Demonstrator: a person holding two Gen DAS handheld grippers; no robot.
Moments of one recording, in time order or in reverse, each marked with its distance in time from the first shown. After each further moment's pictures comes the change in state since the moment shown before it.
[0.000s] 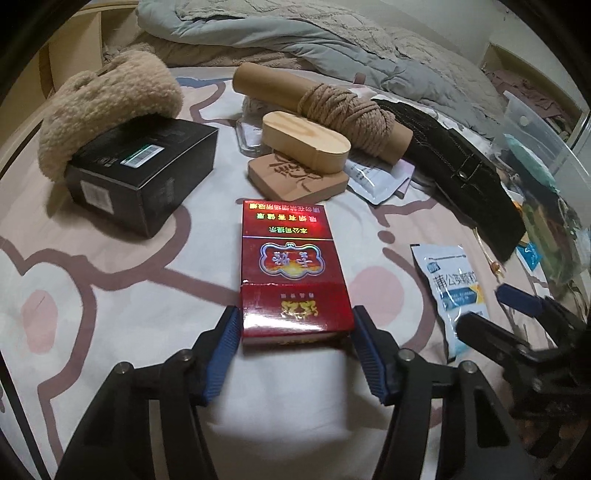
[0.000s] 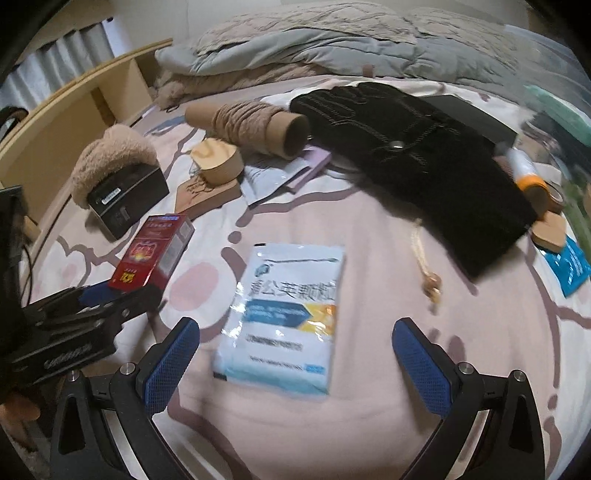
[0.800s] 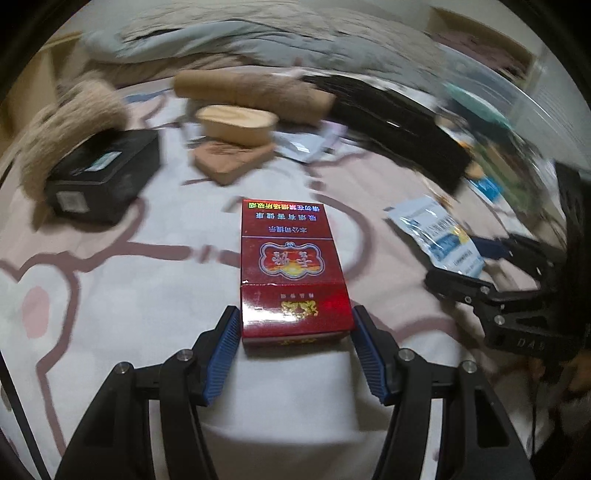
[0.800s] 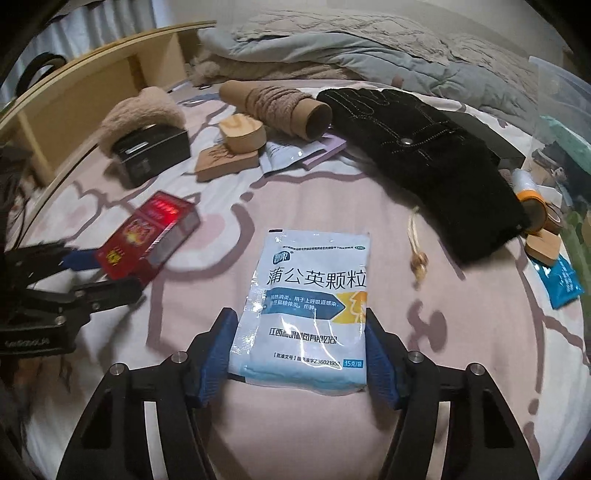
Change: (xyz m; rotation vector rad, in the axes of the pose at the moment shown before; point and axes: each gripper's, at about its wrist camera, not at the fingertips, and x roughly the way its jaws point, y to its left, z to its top) left arm -0.022 -0.037 -0.035 0.227 0.042 -0.092; right arm -0.026 -0.013 -0.038 -0.173 -0.011 0.042
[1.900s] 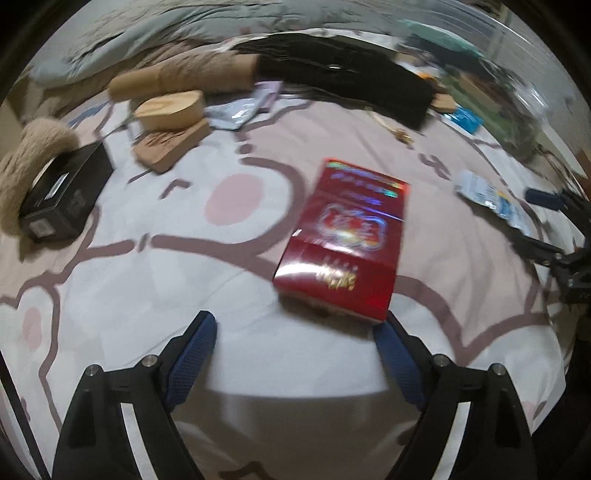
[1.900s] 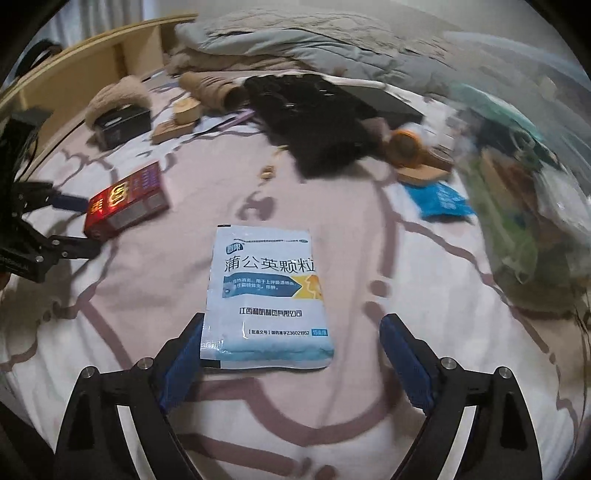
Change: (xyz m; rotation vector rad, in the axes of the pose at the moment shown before) left arm 0.008 -0.038 -0.003 0.120 0.148 0.068; right arm -0.067 -0.087 -0.067 0.022 0.029 -0.147
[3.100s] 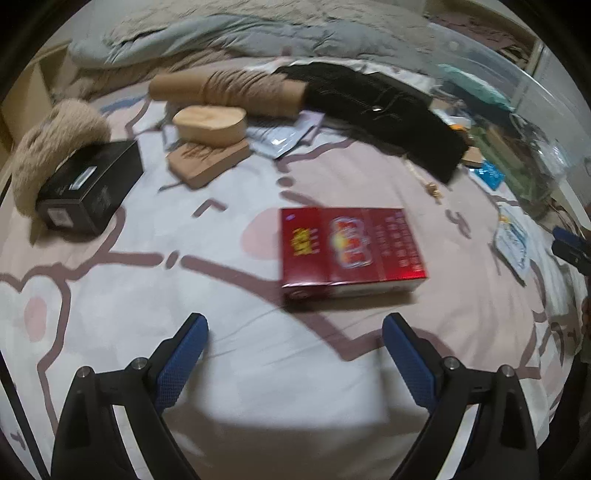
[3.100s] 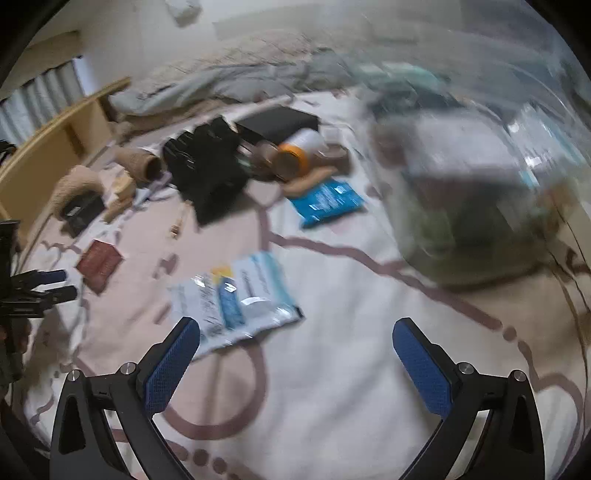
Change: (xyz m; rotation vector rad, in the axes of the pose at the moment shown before) left arm -0.008 0.014 0.014 -0.109 -0.101 -0.004; right arm -0.024 -0.082 0.003 0.221 -0.112 0.044
